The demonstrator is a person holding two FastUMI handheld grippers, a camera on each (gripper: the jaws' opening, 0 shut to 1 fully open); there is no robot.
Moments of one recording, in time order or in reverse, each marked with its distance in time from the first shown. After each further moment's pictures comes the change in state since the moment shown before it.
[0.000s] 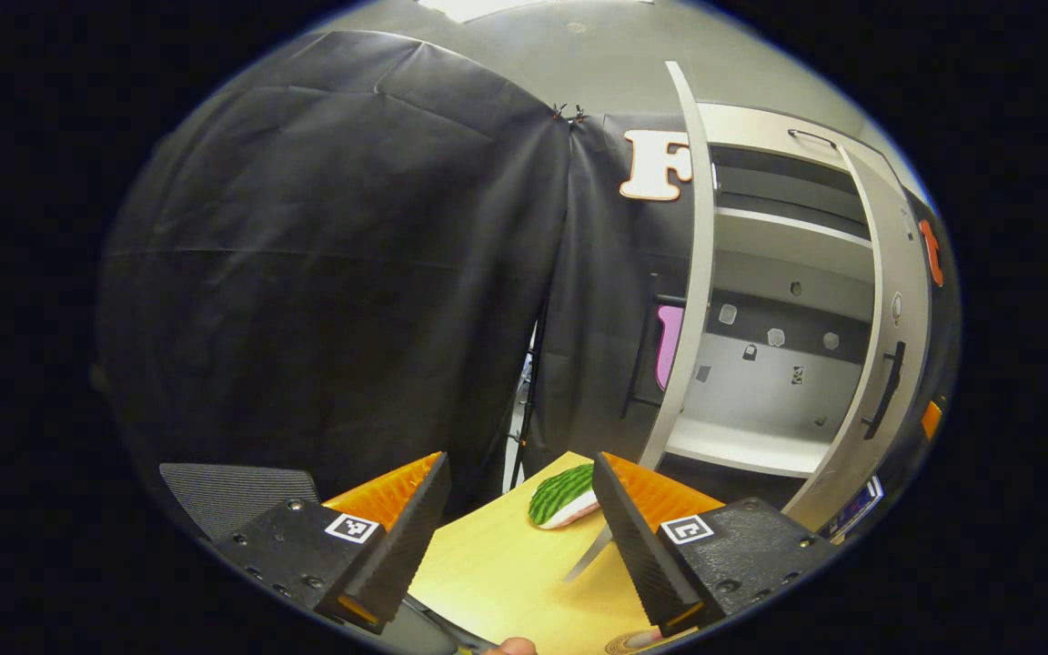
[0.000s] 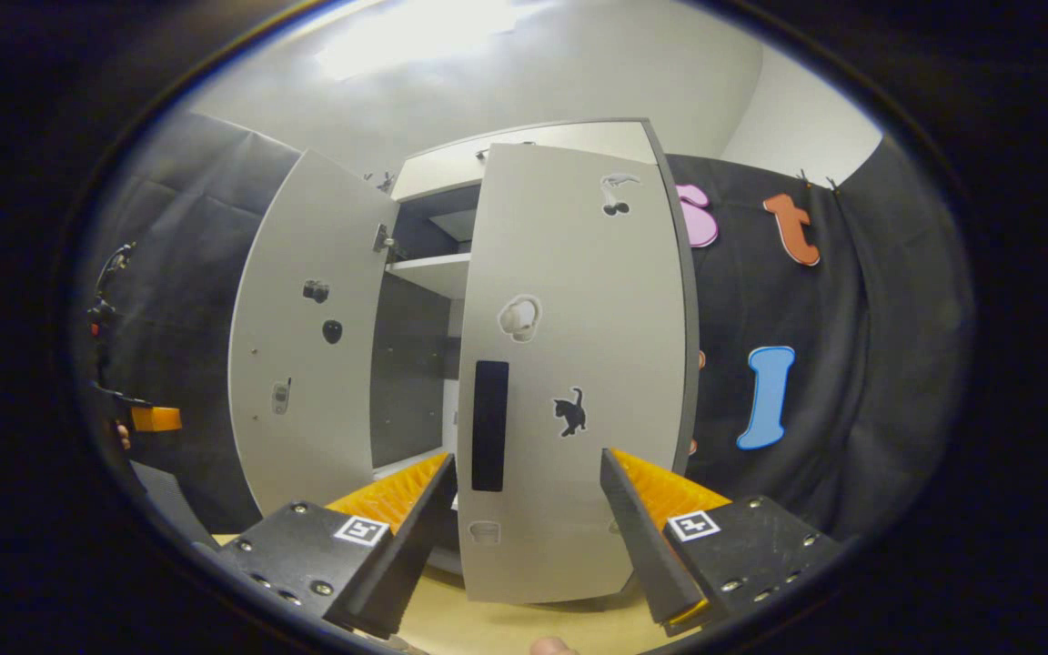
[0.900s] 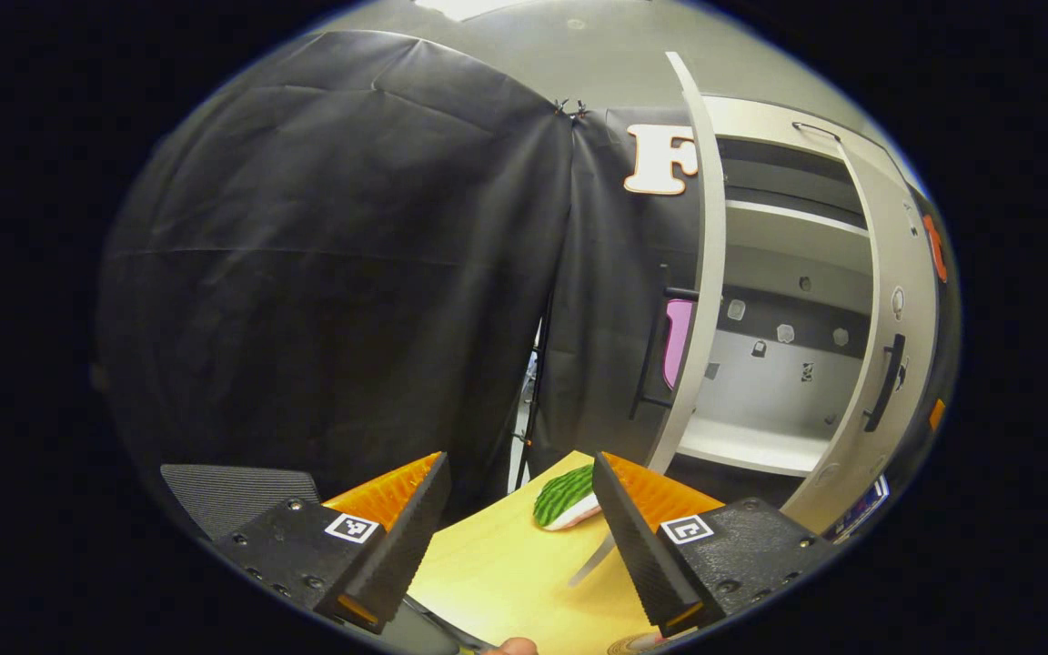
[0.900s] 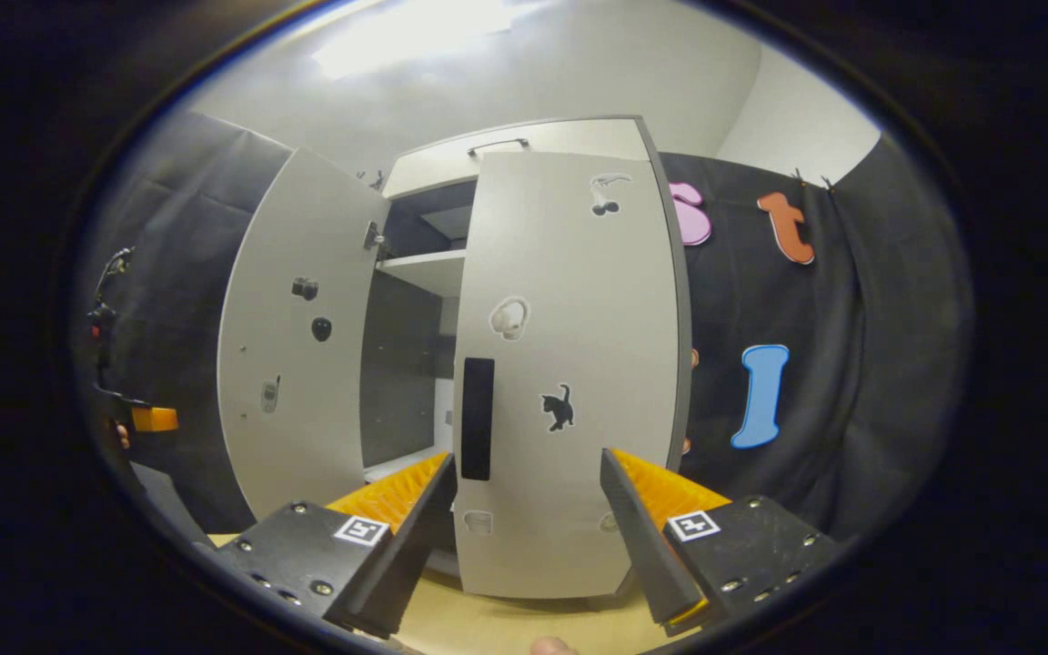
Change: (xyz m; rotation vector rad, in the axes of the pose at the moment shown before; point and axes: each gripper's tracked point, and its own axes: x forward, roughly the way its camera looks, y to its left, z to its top) left arm 0.020 -0.005 -0.003 0.009 0.009 0.016; right arm 0.002 -0.006 -0.002 -0.005 0.002 -0.030
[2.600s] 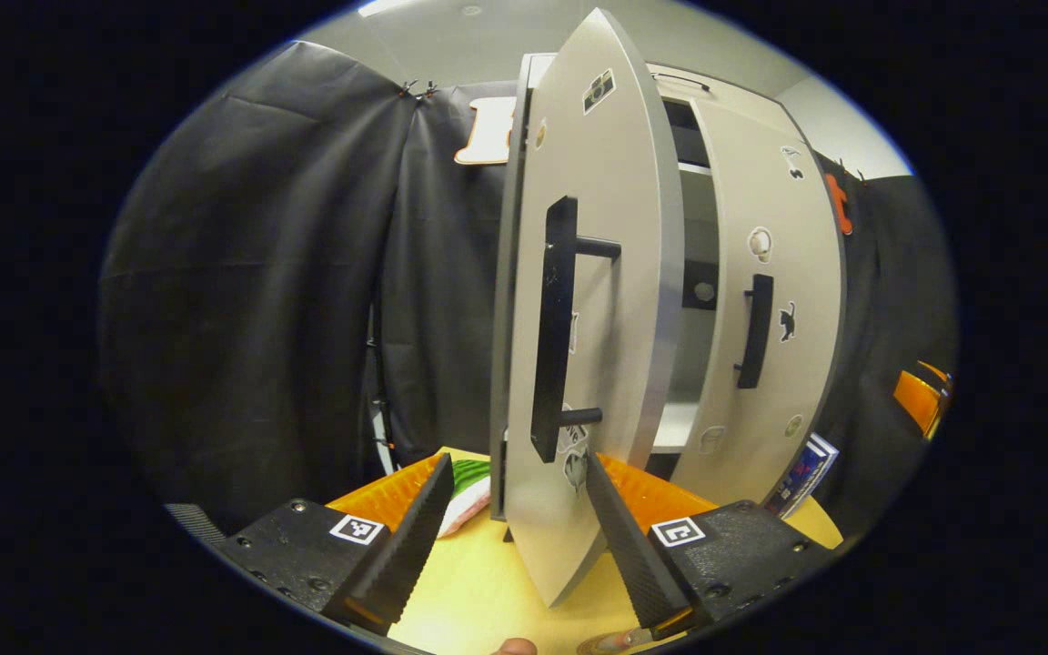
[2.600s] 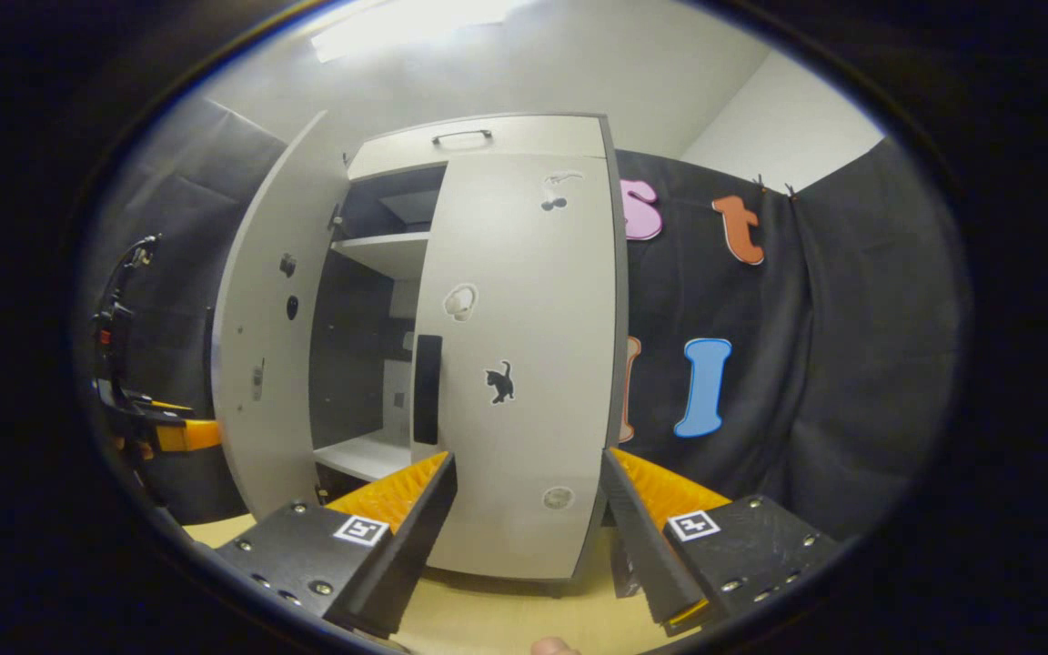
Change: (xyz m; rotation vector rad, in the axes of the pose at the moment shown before) left arm 0.024 -0.179 -0.028 0.129 0.052 -0.482; right arm -0.027 -0.042 -0.013 -0.036 0.030 -0.173
